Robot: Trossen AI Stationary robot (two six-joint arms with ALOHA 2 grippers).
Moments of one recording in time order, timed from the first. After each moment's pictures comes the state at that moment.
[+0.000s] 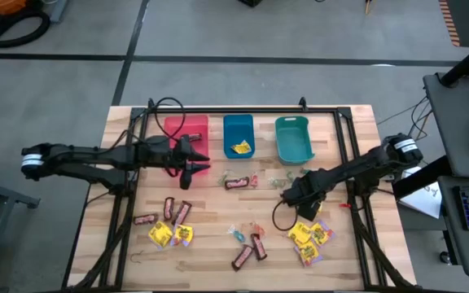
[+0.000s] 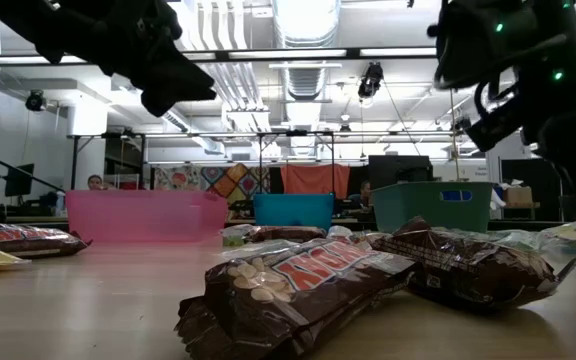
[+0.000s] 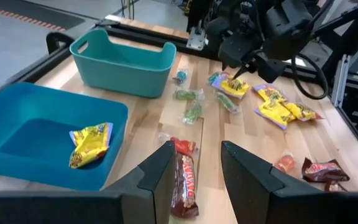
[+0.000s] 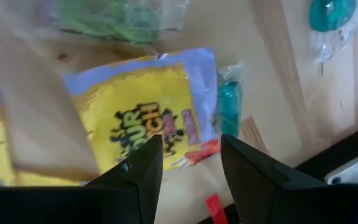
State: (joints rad) left arm 0.14 0.97 0.53 0.10 0.06 -0.17; right arm 0.25 1.59 0.91 -1.16 -0.02 0.80
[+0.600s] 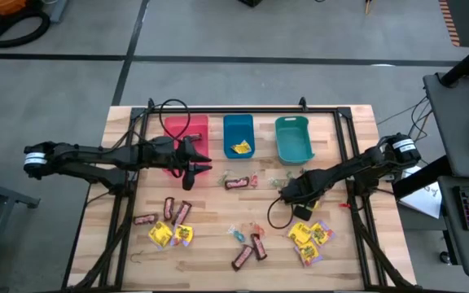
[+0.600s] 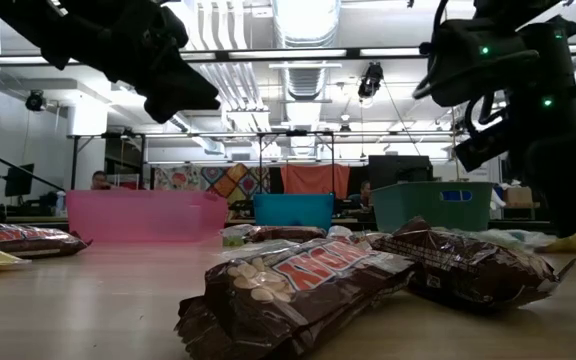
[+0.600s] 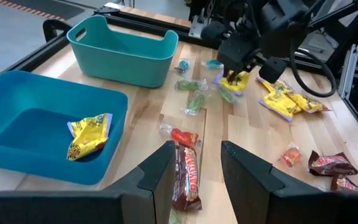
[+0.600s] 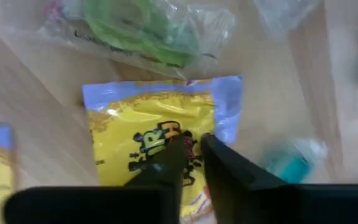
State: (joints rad) left arm 0.14 1.02 0.53 0.12 0.06 -0.17; right arm 0.21 1.60 0.82 -0.91 -0.02 0.69
